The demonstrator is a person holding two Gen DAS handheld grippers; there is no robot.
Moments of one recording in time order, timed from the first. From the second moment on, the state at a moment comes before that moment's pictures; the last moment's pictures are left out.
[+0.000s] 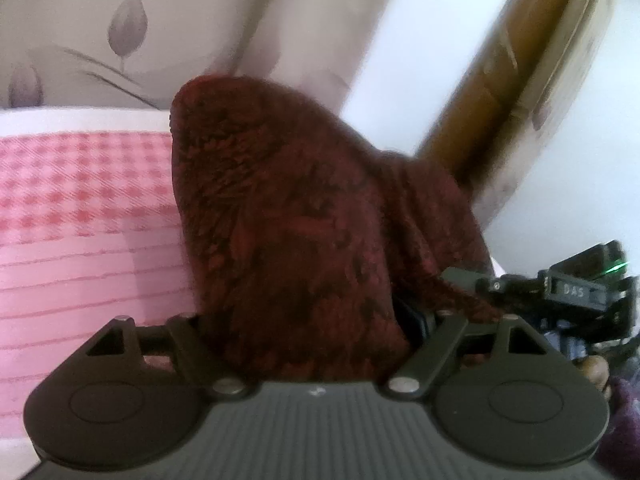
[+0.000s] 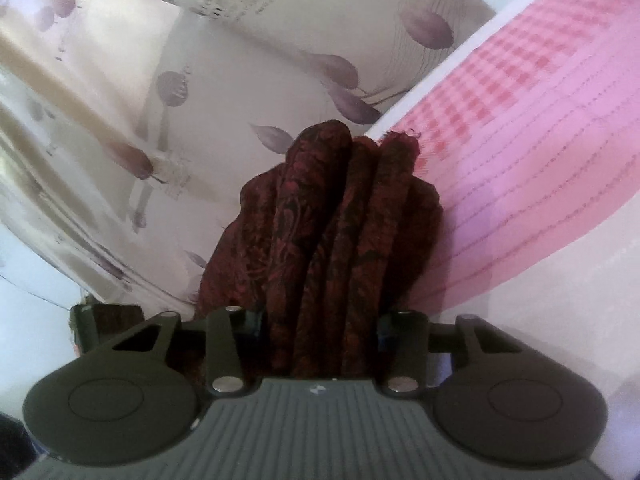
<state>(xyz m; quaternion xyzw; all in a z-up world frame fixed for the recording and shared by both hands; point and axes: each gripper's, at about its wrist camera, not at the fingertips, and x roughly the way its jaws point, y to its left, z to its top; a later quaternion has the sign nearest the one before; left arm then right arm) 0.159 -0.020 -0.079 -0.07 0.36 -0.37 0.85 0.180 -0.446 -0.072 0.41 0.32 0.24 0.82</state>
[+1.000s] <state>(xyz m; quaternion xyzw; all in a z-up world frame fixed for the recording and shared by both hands) 0.104 0.042 -0.034 -0.04 0.35 -0.28 0.89 0.143 -0.322 -0.028 0.38 0.34 0.30 0.81</state>
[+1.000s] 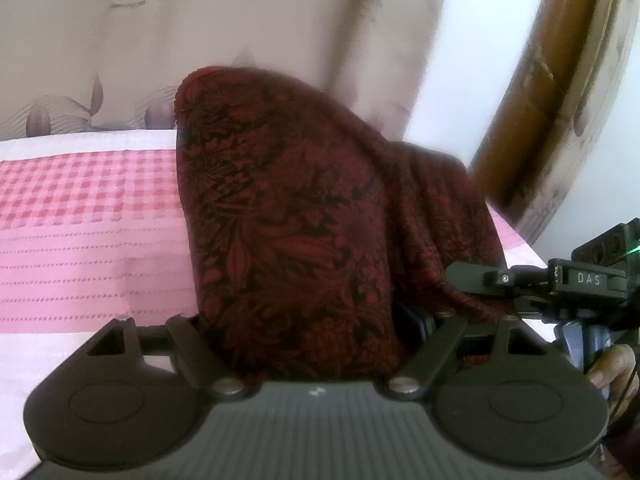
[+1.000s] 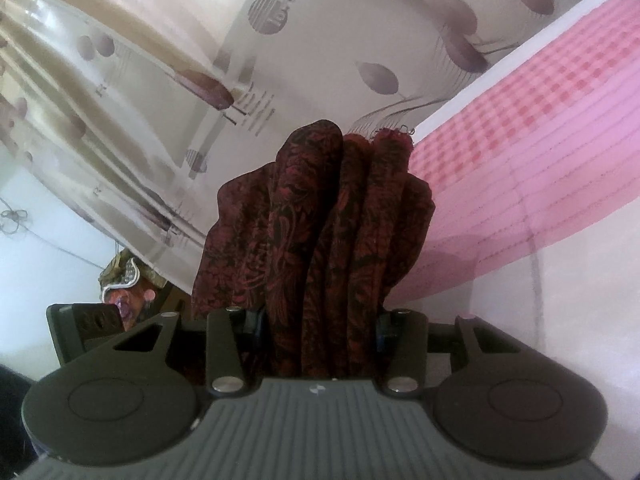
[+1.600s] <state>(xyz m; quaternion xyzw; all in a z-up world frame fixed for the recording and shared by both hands) 0.104 0.045 -0.037 -0.05 0.35 -0.28 0.89 0.139 -0.293 -0.026 0.37 0.35 0.30 0.80</state>
